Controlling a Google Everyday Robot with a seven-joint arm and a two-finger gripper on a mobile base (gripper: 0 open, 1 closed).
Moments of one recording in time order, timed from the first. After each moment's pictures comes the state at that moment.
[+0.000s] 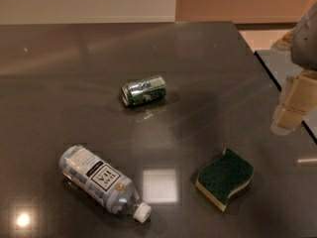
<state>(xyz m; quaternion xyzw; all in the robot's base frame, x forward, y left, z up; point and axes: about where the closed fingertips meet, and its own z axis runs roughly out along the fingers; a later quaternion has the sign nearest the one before) 0.438 -0.217 0.976 -0.60 0.78 -0.03 0.16</state>
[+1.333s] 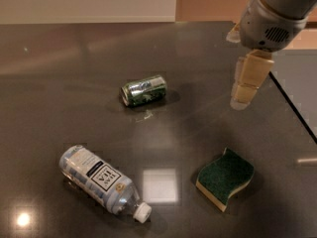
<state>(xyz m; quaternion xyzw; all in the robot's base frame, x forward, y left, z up) 0.500 -0.162 0.968 -0.65 0.74 -0.01 0.15</state>
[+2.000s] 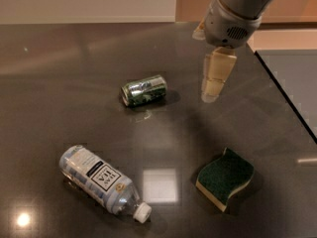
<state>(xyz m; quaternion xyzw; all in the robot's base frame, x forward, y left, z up) 0.534 -0.102 0.957 -0.71 0.69 0.01 0.17</state>
